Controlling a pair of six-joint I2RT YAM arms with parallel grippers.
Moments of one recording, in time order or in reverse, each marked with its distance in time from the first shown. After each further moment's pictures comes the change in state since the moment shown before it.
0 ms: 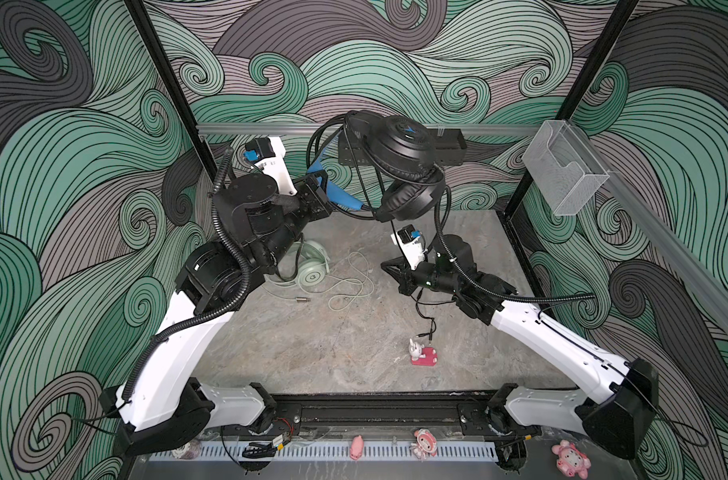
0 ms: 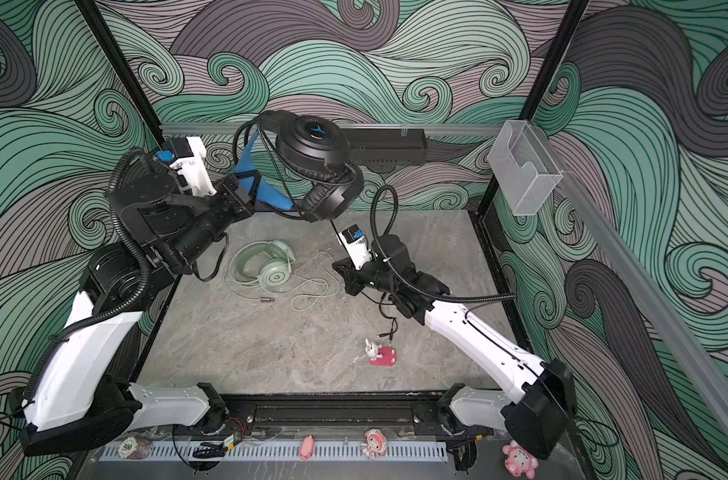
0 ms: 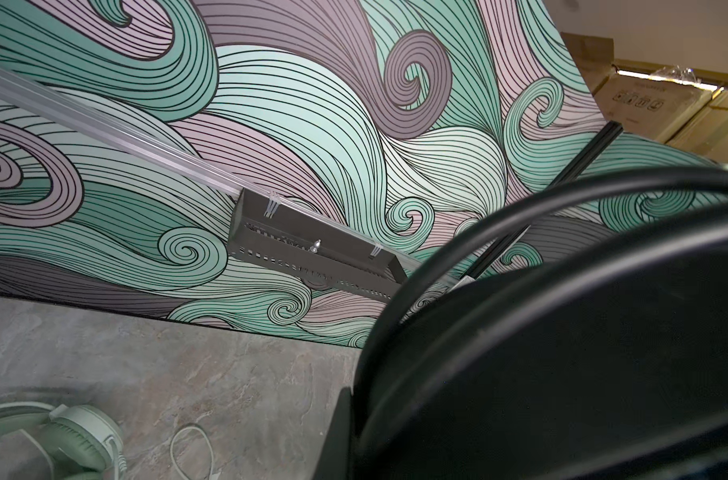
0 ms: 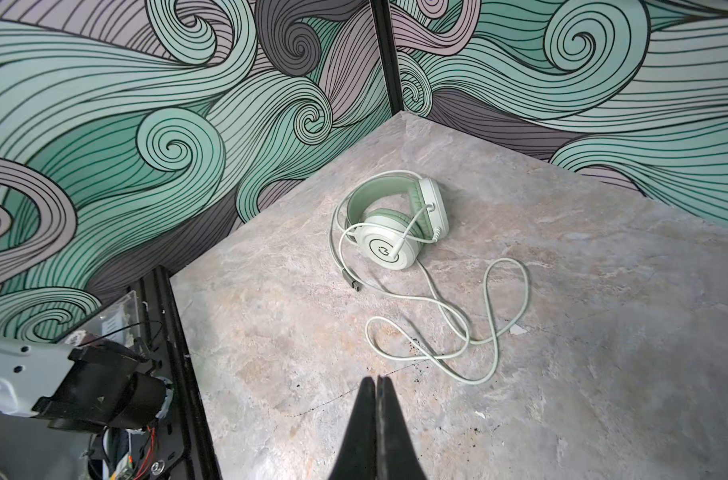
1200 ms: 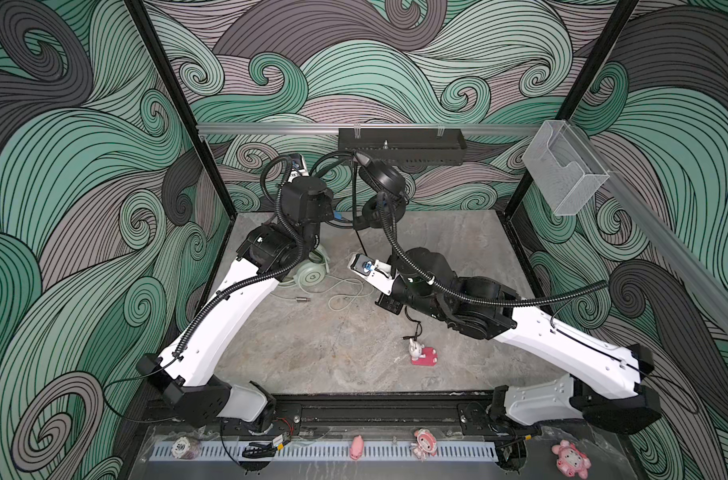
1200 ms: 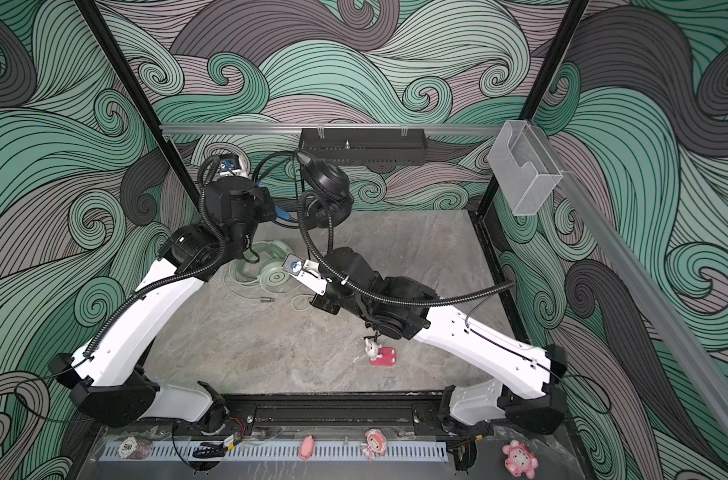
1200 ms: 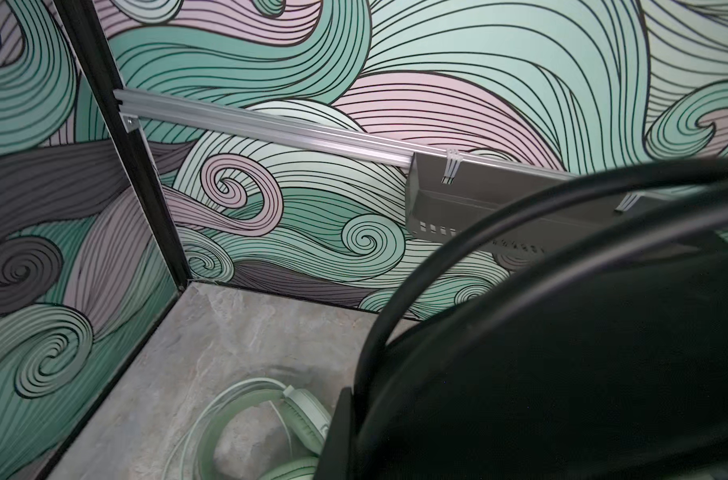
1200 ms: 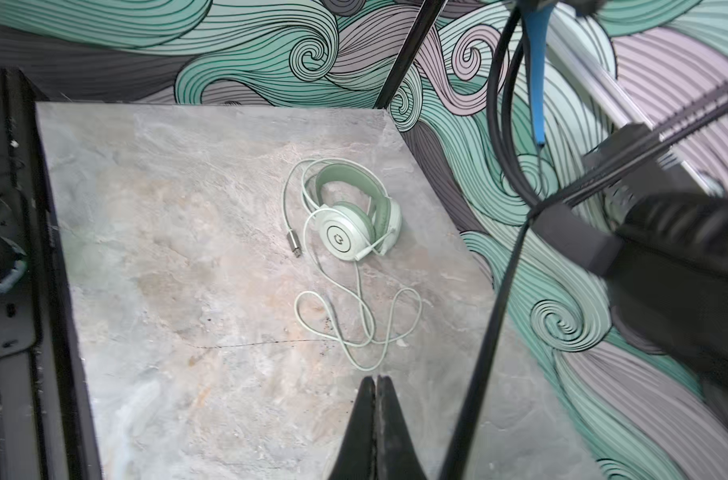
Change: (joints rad) left arm 0.108 0.116 -0.211 0.037 -0.307 0.319; right arm 0.430 0.113 0.467 -0.457 0.582 -0.496
